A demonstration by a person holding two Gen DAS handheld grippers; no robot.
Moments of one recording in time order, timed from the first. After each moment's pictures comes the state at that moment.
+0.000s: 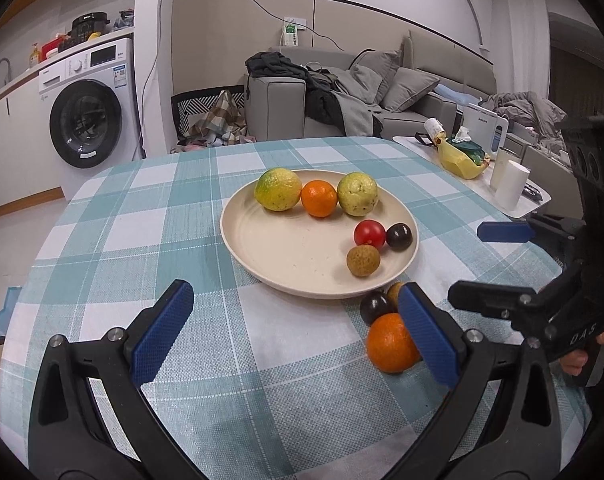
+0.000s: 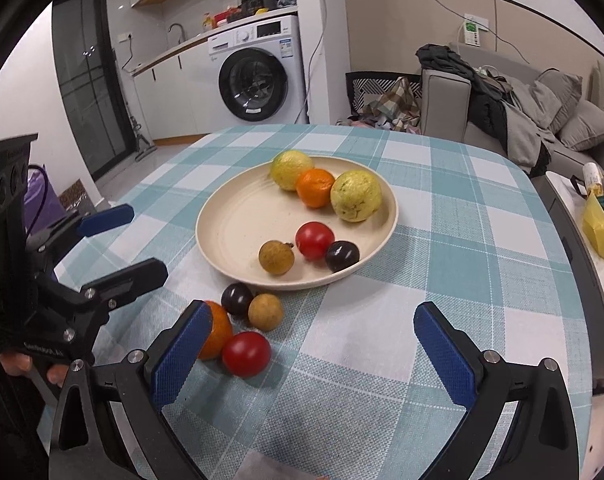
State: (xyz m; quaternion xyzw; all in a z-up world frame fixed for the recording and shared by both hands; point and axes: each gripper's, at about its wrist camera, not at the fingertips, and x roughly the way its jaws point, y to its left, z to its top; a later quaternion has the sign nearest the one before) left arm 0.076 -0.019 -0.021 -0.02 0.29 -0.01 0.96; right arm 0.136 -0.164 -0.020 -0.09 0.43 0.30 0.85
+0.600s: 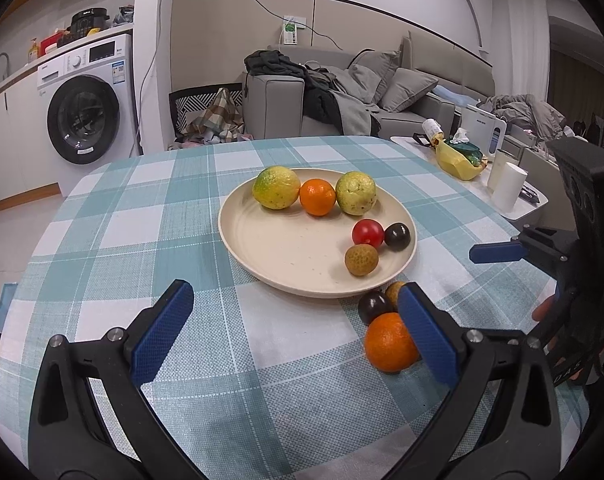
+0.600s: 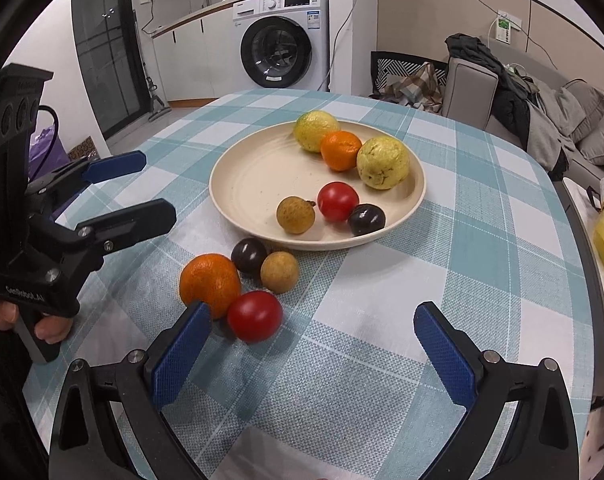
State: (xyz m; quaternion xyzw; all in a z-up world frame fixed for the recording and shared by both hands) left arm 0.078 -0.017 -0.021 -0.03 0.29 -0.02 0.96; right arm 0.125 -0.154 -0.035 -0.15 0.46 0.32 0.81
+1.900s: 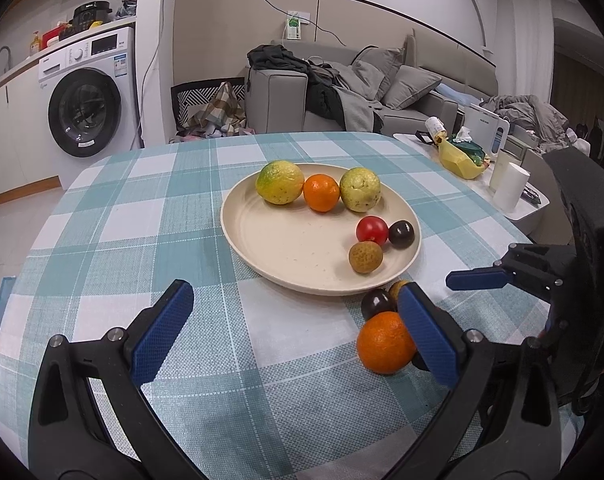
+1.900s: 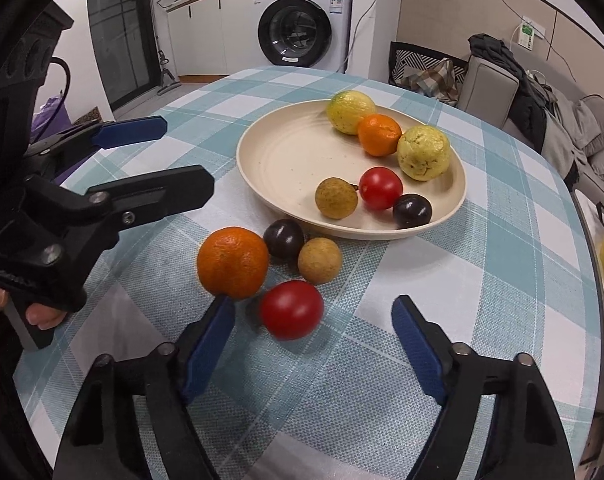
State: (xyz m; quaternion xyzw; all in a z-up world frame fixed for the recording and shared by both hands) left arm 0.078 -0.019 -0.025 -0.03 0.30 -0.01 0.95; right arm 0.113 -0.127 -0.048 -0.19 0.47 0.33 0.79
